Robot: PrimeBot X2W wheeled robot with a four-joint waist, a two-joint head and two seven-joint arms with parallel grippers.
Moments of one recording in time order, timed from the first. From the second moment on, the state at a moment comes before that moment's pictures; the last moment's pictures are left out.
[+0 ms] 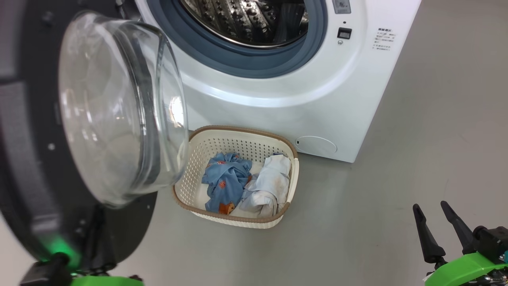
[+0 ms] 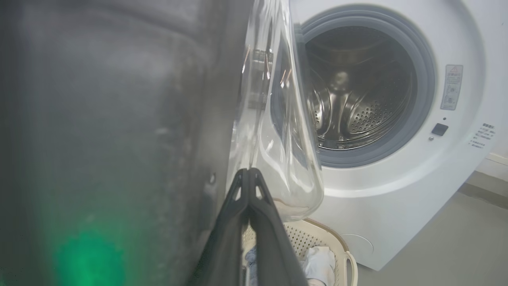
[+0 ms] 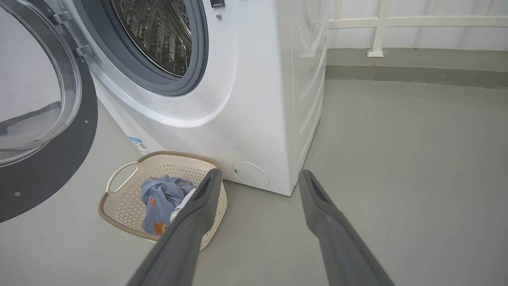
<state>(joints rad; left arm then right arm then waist) 0.04 0.03 -0.02 -0.01 -0.37 0.11 -0.26 -0.04 -0.26 -0.01 0.28 0.35 0.13 -0.25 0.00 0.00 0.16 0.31</state>
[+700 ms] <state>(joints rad) -0.09 0.02 0.30 0.14 -0.30 0.08 -0.26 -0.05 -0.27 -0.01 0.27 0.35 0.13 -0.25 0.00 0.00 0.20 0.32</state>
